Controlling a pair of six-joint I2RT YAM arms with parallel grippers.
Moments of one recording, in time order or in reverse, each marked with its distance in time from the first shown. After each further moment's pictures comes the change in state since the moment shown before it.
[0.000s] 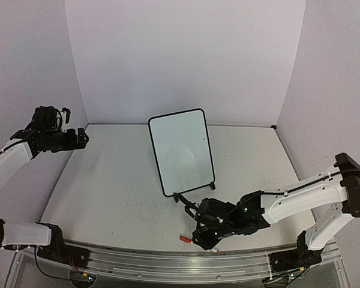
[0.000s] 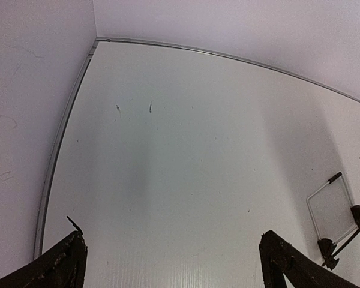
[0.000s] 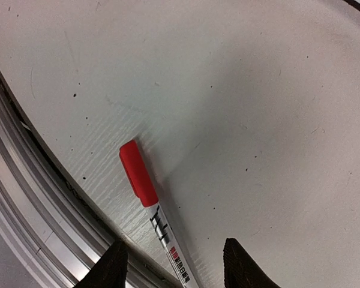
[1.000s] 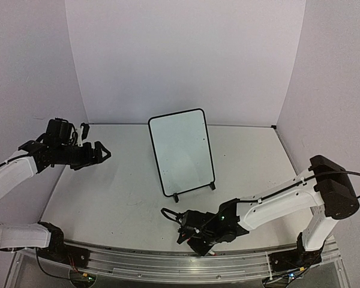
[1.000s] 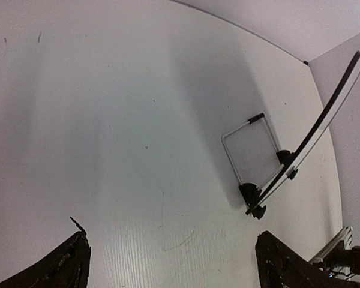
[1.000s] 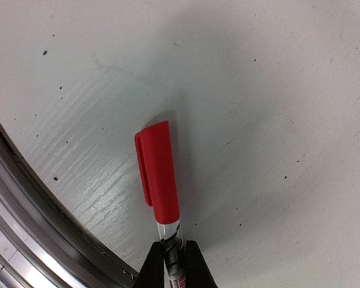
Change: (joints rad) left arm -0.216 -0.064 -0.123 0.007 0.181 -0.257; right arm 0.054 0.196 0.129 -0.097 0.059 -0.045
